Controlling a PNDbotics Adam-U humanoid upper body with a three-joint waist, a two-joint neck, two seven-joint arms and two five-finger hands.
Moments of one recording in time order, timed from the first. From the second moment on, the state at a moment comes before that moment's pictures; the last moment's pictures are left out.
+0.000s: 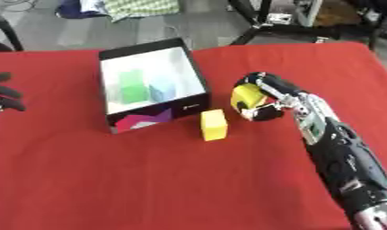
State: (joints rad) left arm -0.15 0.34 -0.03 -1.83 0.01 0.10 -0.04; right arm -0.75 -0.38 0.06 -0.92 0.70 -0.57 0.24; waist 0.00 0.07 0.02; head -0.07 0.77
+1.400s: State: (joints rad) left arm -0.21 0.30 -0.08 -1.83 0.02 0.11 -0.09; right arm -0.92 -0.20 0.04 -0.81 0.84 -0.56 0.25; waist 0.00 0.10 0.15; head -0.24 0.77
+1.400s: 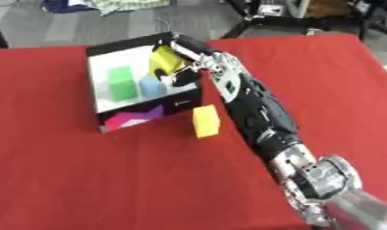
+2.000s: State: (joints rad) left arm -0.20 0.30 -0.08 -1.83 0.02 0.11 -0.09; right arm -0.91 -0.22 0.04 -0.84 0.85 -0.58 0.21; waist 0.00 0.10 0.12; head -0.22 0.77
